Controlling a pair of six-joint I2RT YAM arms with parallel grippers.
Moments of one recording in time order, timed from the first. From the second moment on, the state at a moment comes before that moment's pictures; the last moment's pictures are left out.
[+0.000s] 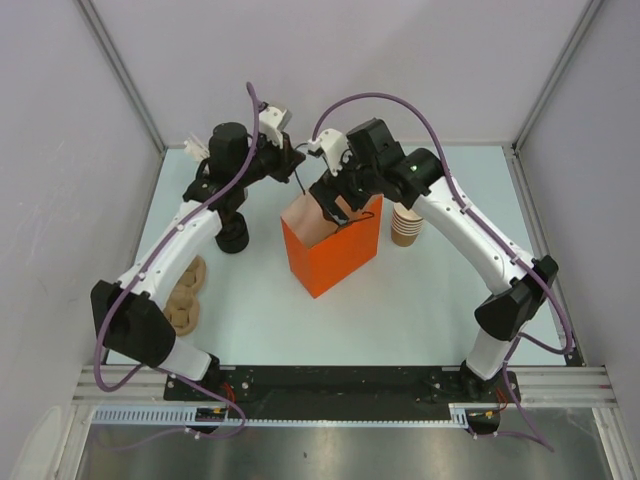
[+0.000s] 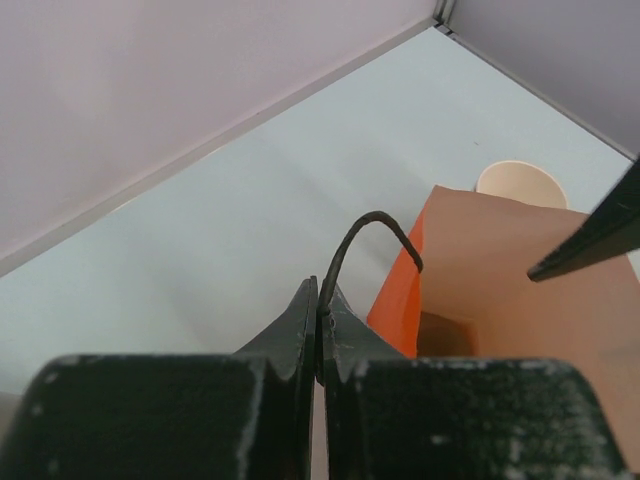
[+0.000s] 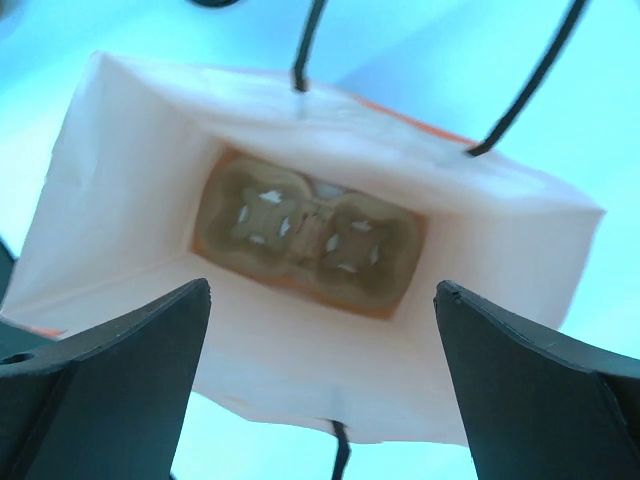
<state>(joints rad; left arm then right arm) -0.37 1.48 1.39 -0.12 0.36 0.00 0.72 1.74 1.97 -0.97 -0.18 -0.24</state>
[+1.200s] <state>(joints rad) -0.37 1.44 1.38 -0.15 0.43 0.06 0.60 1.33 1.67 -0.94 -0.50 -0.56</state>
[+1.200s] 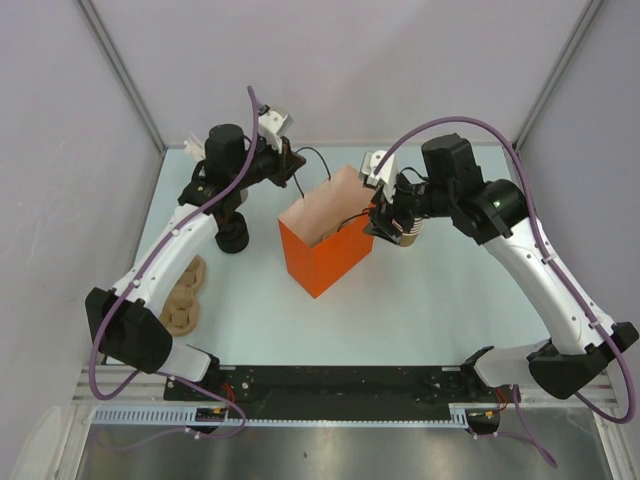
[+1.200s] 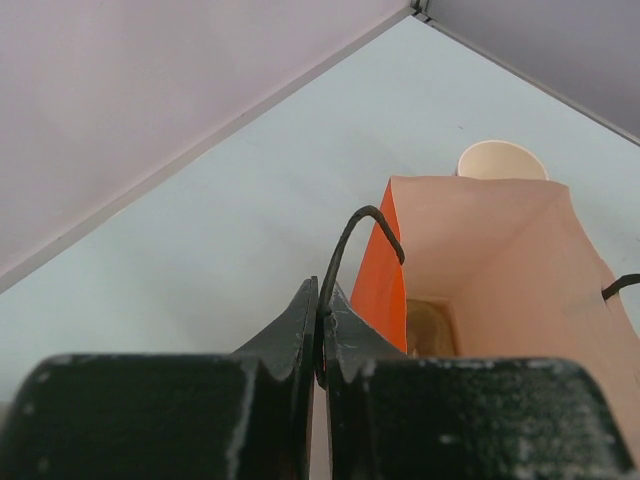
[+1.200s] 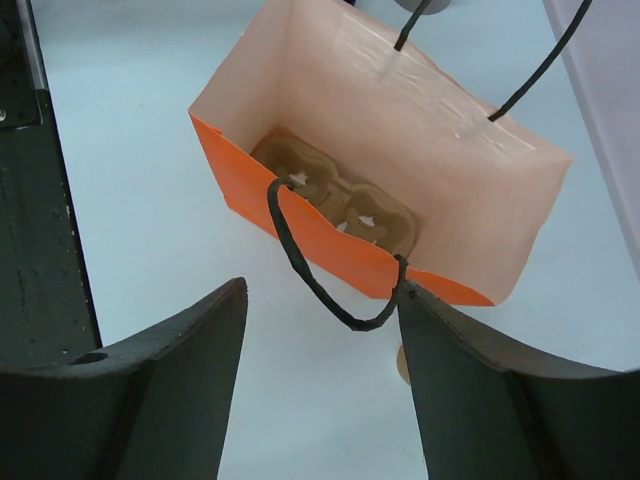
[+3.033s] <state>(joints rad) -0.41 1.47 1.50 -0.22 0.43 0.15 0.73 1.33 1.64 -0.90 -0.43 -0.53</state>
